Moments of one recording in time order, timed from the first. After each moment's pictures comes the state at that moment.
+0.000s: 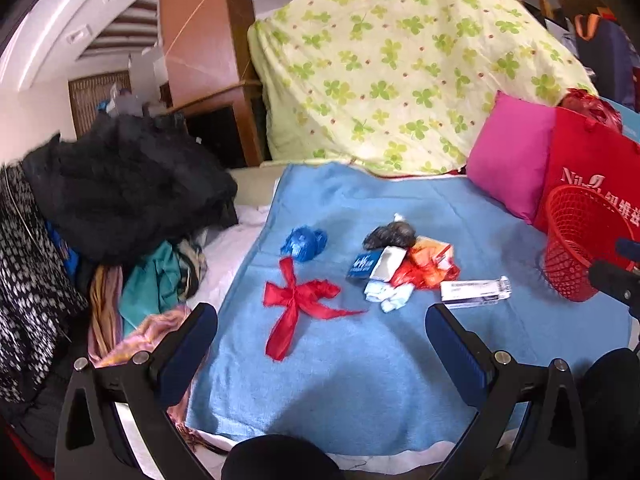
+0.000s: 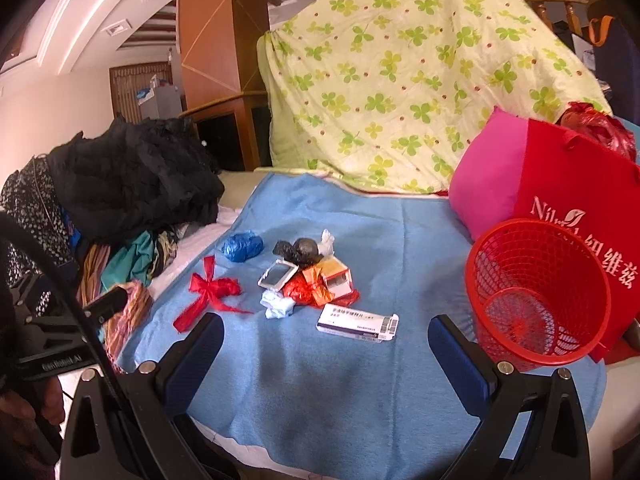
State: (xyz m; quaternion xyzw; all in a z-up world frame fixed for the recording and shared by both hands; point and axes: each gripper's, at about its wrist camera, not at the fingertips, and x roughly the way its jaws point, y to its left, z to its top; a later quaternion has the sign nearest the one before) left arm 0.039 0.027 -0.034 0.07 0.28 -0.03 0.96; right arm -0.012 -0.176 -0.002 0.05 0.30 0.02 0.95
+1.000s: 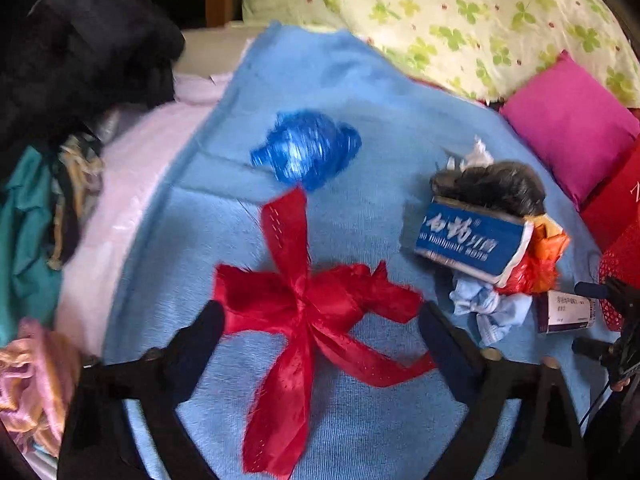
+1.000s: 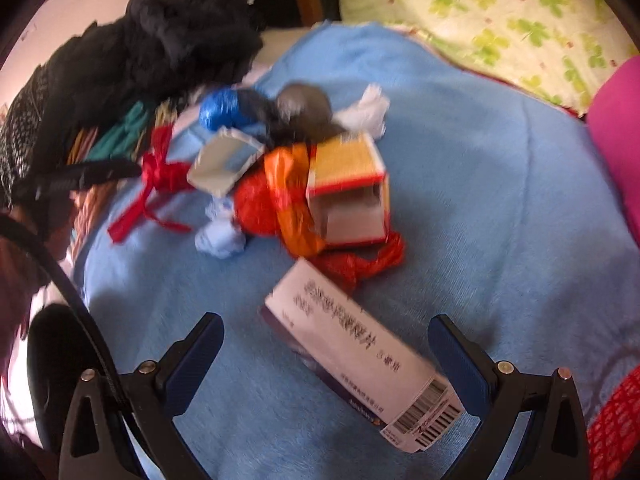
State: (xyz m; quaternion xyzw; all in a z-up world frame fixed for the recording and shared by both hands) left arm 0.290 0.075 -0.183 -0.03 0.48 -0.13 0.87; right arm 0.214 -0.206 -0.182 -0.01 0.49 0.21 0.85
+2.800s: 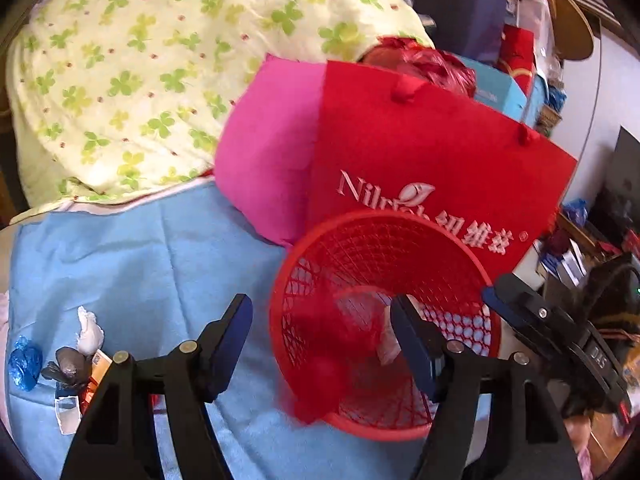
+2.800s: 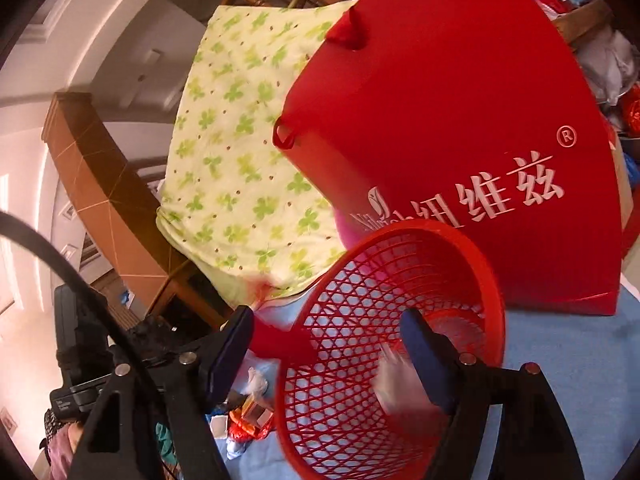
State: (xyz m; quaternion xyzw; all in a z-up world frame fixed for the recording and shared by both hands) left arm 0.150 -0.306 -0.011 0.09 0.33 -0.40 0.85; right arm -0.022 -0.476 -0.060 0.38 0.11 -0.05 0.92
